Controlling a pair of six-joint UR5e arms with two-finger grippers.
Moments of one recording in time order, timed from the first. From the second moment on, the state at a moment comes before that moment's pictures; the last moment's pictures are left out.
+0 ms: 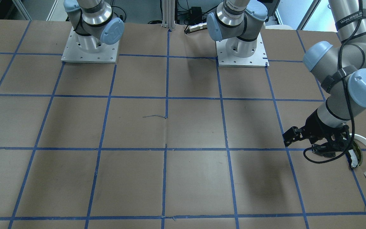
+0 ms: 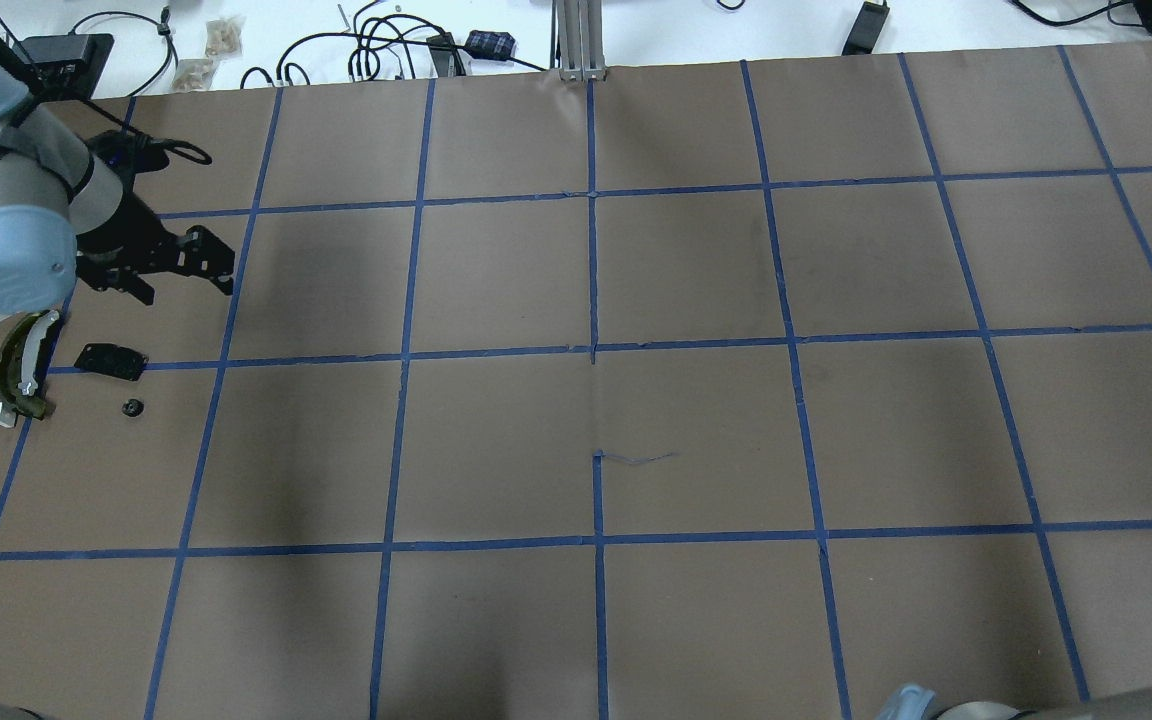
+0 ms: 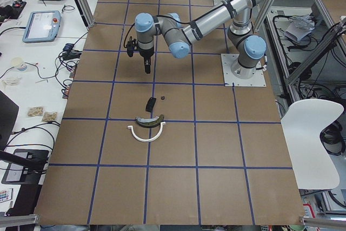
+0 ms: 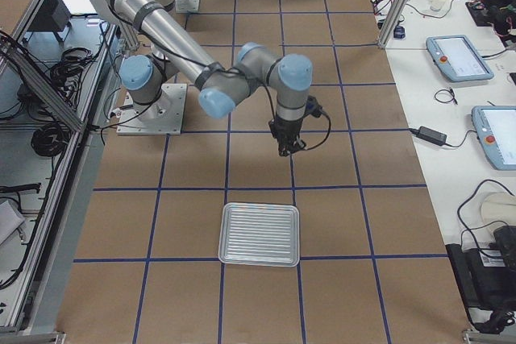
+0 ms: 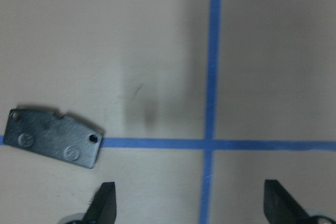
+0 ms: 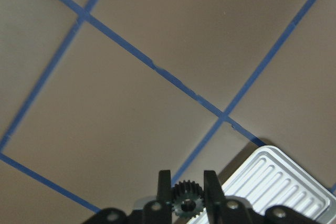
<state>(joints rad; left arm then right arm) -1.26 -1.85 -1.74 -1.10 1.56 0.20 0.99 -1.39 1.60 -1.82 -1.66 -1.17</state>
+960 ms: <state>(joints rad) -1.52 -1.88 -1.64 -1.15 1.42 -0.13 1.77 -1.15 1.54 -2.05 -1.51 0.02</state>
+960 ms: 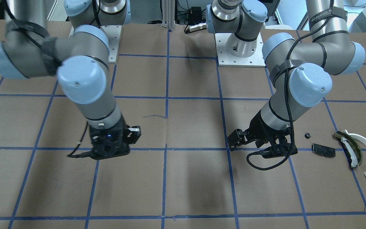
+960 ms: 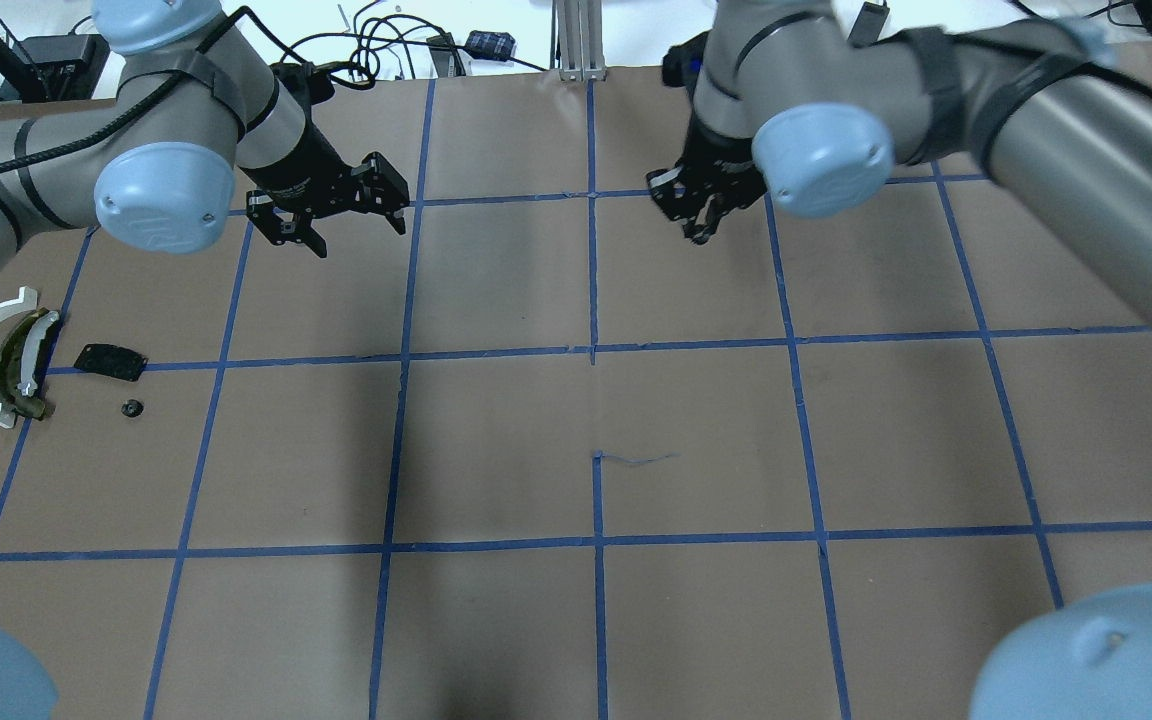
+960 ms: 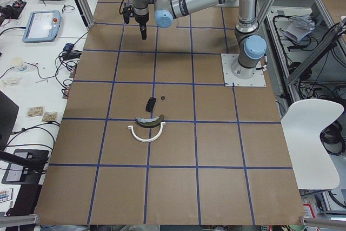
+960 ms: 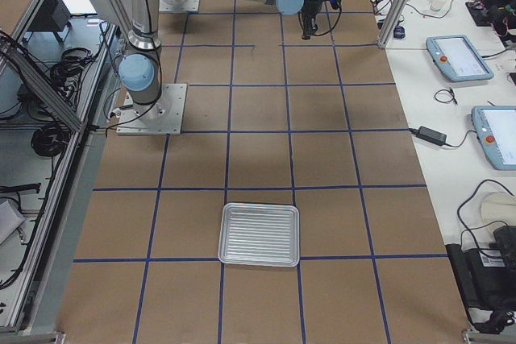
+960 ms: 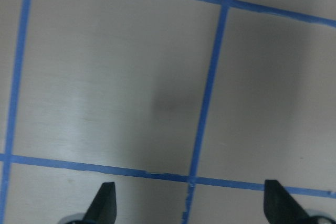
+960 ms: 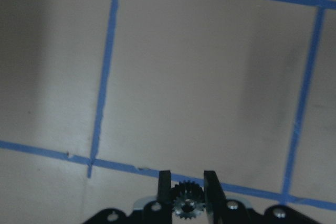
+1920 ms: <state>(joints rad) -1.63 -1.94 -1.65 -1.14 1.43 -0.24 1.79 -1.11 1.57 -2.16 -1.39 0.15</state>
